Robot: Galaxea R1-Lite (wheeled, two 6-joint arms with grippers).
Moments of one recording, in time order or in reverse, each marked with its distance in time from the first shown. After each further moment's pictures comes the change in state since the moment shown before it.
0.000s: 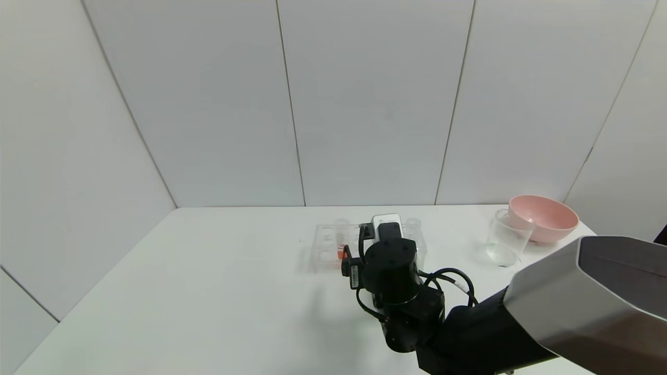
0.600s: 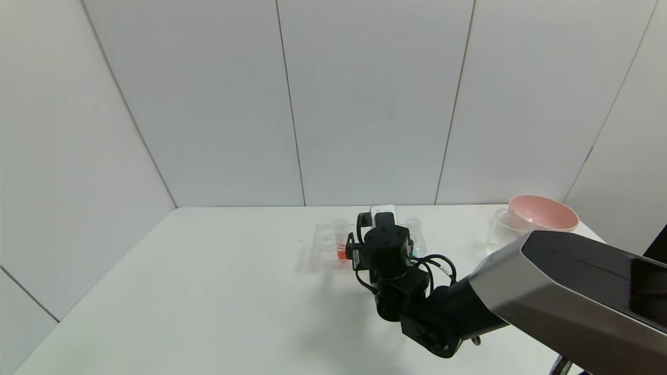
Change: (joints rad) left arm 0.000 0.000 0.000 0.000 0.000 0.000; right arm -0.083 0.137 -0.184 0.001 0.010 -0.068
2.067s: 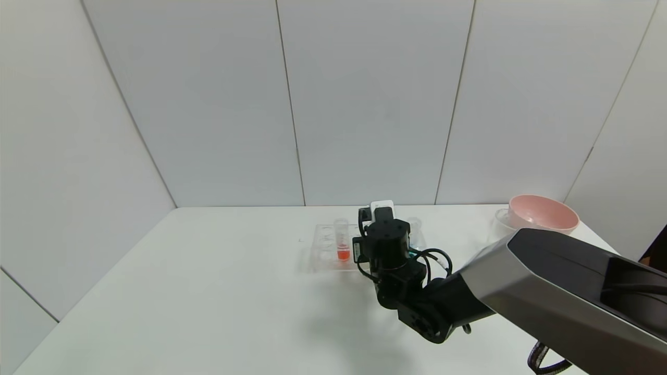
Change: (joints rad) left arm 0.000 0.000 0.000 0.000 0.000 0.000; right arm -0.032 0.055 -0.084 -0.003 0.051 -0.037
